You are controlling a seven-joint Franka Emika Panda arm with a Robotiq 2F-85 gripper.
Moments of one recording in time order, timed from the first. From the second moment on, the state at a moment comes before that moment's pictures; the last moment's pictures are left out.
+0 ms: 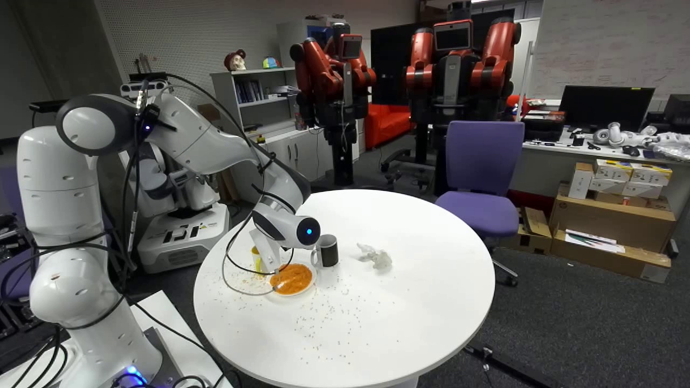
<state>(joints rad) -0.19 0.24 -0.21 -2.32 1.19 1.86 -1.12</state>
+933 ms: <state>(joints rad) -0.18 0.24 -0.22 -2.33 1.14 1.93 -1.11</state>
